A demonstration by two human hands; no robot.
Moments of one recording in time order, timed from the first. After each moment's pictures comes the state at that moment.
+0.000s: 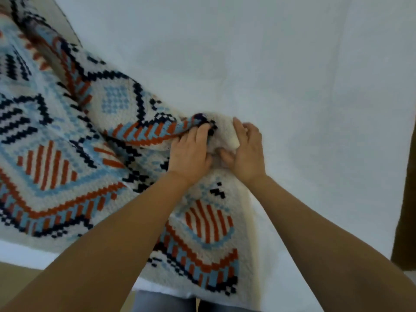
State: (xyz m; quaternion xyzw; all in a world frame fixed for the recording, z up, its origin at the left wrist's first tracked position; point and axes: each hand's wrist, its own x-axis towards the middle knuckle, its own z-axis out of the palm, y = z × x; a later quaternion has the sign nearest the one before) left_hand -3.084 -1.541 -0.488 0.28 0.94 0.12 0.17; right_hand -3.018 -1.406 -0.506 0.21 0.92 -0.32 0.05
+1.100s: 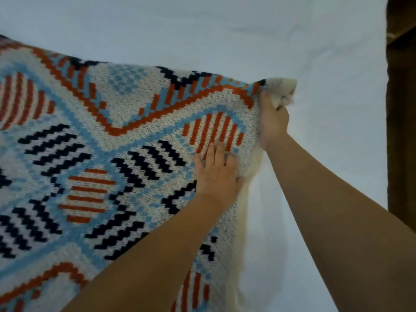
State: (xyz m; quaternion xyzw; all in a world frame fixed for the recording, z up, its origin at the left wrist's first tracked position) left_hand -3.132 -1.373 -0.517 0.33 0.91 0.05 0.25; right_hand -3.180 -1.219 -0.507 0.55 0.55 -0.62 -0.10
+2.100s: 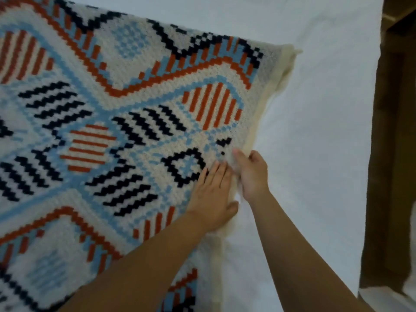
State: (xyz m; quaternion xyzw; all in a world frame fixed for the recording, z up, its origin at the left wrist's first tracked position) left_hand -3.022 -1.427 -0.532 0.38 0.87 0.10 0.29; right_hand -3.020 -1.308 -0.524 0.54 0.52 -0.66 -0.03
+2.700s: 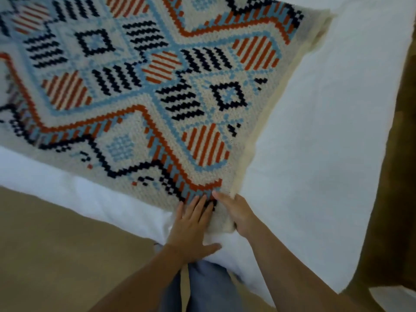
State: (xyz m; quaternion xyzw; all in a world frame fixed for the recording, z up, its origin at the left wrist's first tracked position) left_hand -2.800 -1.623 -0.489 0.32 0.90 0.04 0.28; right_hand -2.806 -1.470 -0.498 0.47 0.47 -0.69 0.28
